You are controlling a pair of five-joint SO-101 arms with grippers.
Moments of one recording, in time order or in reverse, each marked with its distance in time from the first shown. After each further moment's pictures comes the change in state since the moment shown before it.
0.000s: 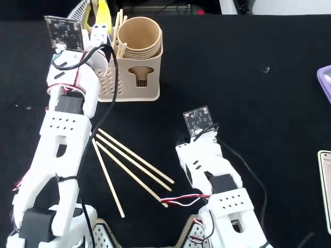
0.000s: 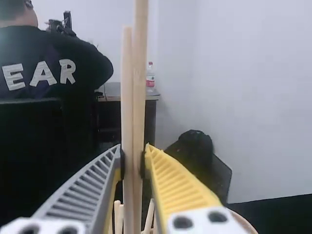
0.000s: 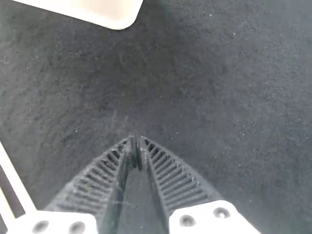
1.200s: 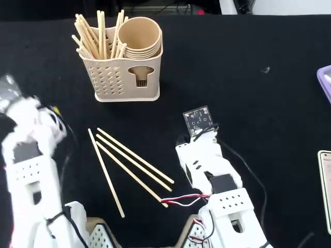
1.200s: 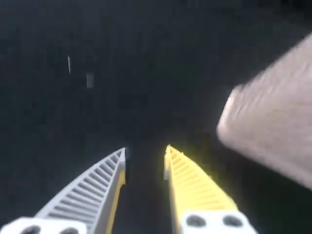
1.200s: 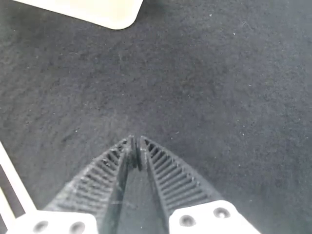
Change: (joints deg) left arm -27.0 -25.9 33.8 49.7 11.3; right arm 0.0 0.0 0.0 0.0 0.0
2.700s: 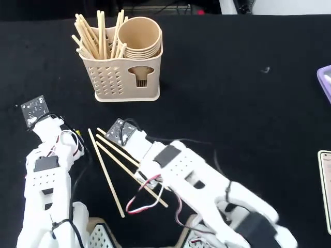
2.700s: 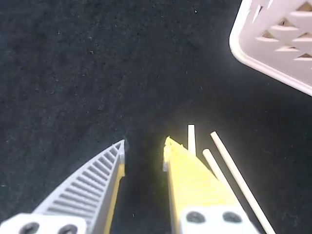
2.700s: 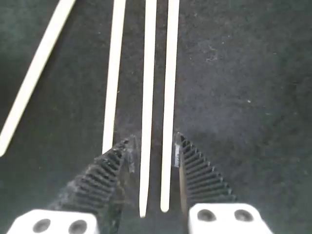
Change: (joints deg) left arm 6.0 -1.0 13.8 -7.8 0.1; right arm -30.2 45.6 -34.0 22.7 5.7
